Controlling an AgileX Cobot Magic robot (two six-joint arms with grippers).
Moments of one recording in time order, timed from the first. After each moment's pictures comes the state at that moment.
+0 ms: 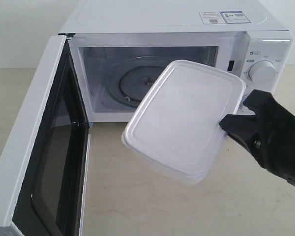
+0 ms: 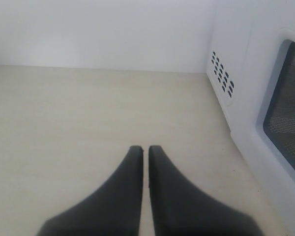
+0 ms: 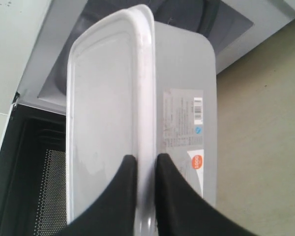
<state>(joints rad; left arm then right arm) 0.06 0.00 0.00 -0.09 0.29 0.04 0.70 0.96 -0.29 0.44 -0.28 0.70</state>
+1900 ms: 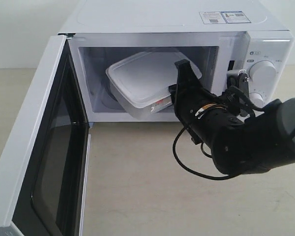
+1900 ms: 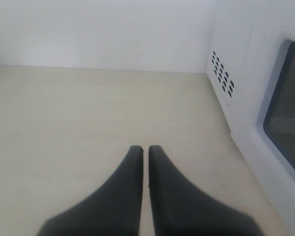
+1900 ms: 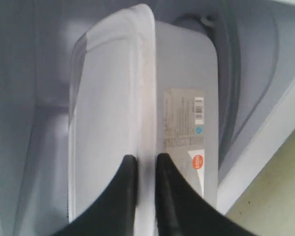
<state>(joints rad) 0.06 0.00 0.00 -0.09 0.29 0.04 0.70 1.84 -0.74 0.52 -0.81 1.13</state>
